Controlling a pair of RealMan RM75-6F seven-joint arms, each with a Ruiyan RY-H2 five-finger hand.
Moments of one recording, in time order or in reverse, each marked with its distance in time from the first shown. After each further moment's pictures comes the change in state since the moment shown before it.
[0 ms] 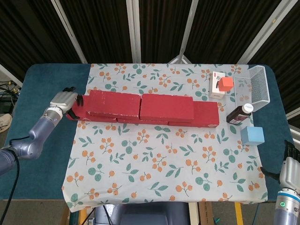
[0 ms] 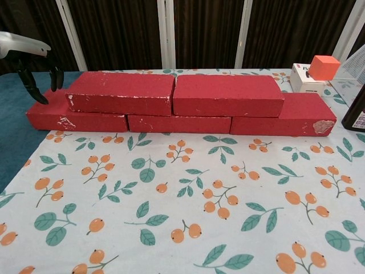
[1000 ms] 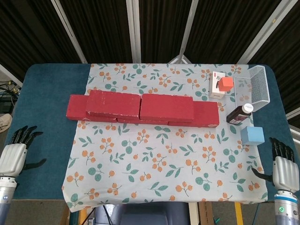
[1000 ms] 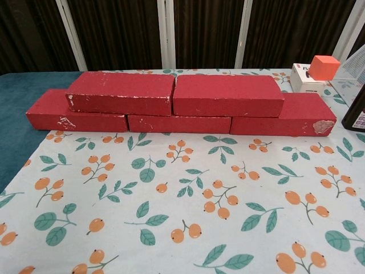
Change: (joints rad) left arm 0.755 0.062 0.133 -0.418 0.611 1.011 -0.160; right arm -0.012 0.066 -0.092 0.008 -0.251 -0.019 0.115
